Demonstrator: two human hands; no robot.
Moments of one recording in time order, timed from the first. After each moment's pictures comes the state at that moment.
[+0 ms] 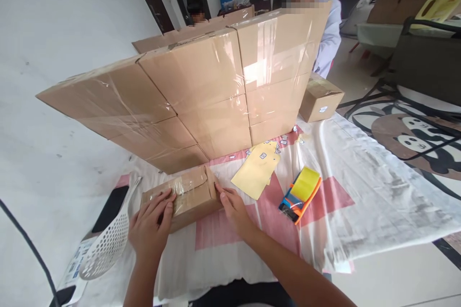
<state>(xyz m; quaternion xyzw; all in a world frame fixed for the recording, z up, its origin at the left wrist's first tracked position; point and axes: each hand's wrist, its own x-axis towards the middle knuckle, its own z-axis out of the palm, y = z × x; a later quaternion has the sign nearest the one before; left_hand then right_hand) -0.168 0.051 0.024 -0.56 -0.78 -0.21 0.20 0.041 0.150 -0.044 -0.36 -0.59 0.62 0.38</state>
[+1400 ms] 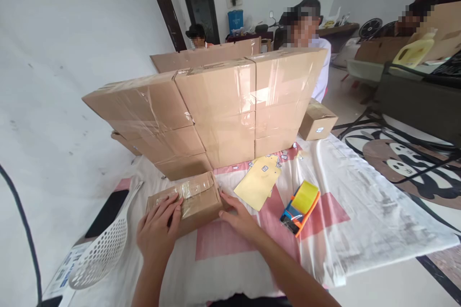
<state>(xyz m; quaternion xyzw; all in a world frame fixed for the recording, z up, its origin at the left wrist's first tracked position) -0.167 0.056 0.016 -0.55 -0.75 -0.27 0.26 0.045 0.163 -0.051 -0.33 -0.62 0.65 0.30</state>
